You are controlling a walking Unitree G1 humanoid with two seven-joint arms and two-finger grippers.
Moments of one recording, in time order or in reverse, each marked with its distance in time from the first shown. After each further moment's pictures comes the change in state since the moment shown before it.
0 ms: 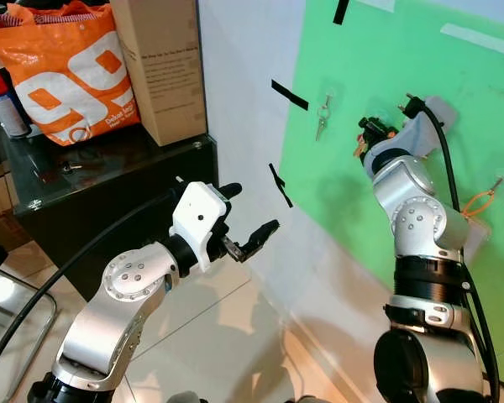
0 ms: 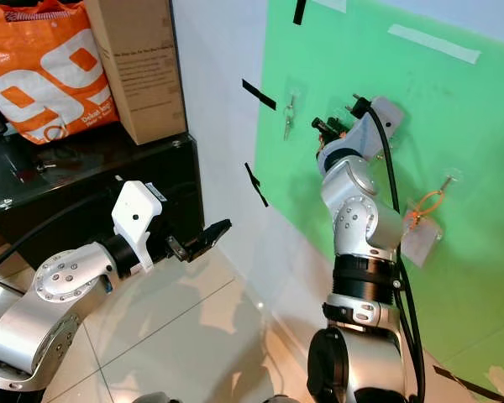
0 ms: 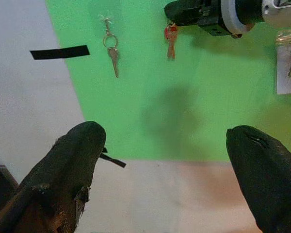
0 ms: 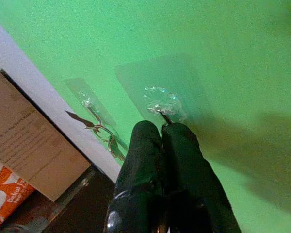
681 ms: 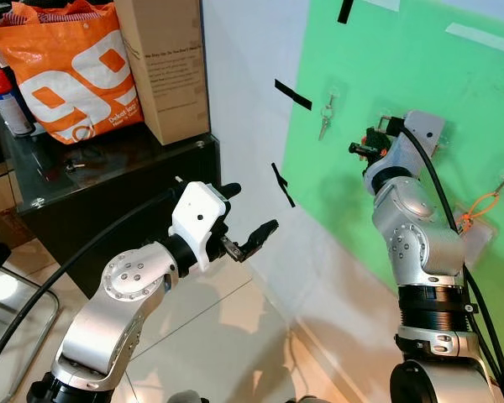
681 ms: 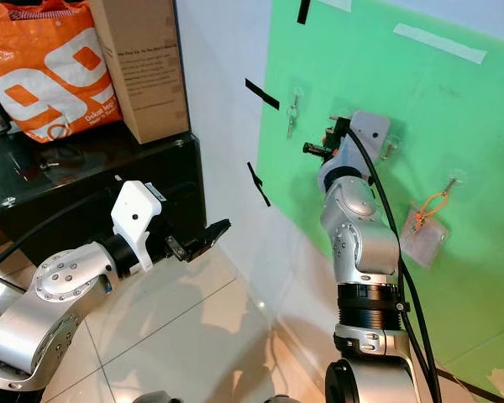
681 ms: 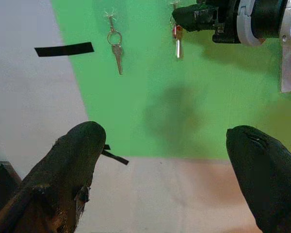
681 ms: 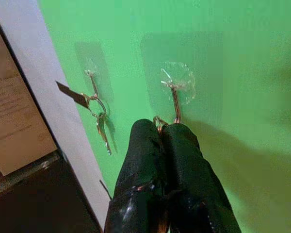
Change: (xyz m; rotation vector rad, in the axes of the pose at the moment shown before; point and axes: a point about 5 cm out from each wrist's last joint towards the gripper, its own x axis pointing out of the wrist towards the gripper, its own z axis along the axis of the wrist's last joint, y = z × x) left arm 0.000 0.001 0.000 0.002 0.003 0.003; right arm -0.012 -0.007 -0.015 -0.311 -0.067 0.045
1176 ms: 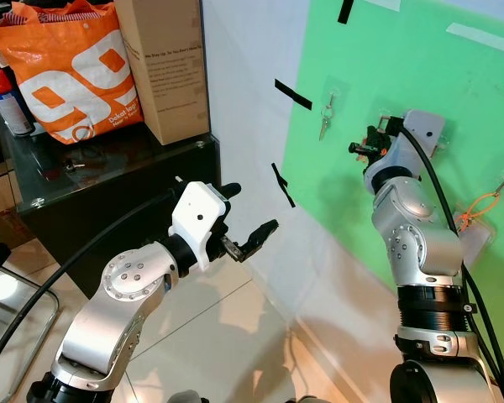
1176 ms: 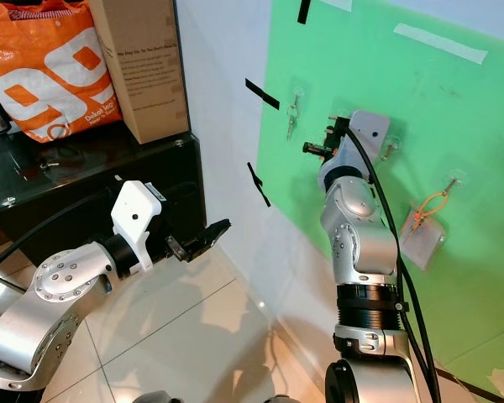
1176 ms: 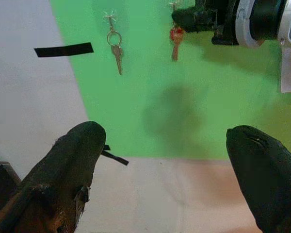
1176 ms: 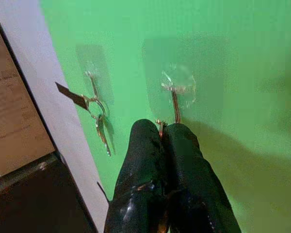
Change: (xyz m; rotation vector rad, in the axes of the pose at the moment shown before) left arm 0.000 0.000 0.000 0.000 -0.001 -0.001; right arm 0.001 0.000 -0.004 -0.020 0.005 -0.001
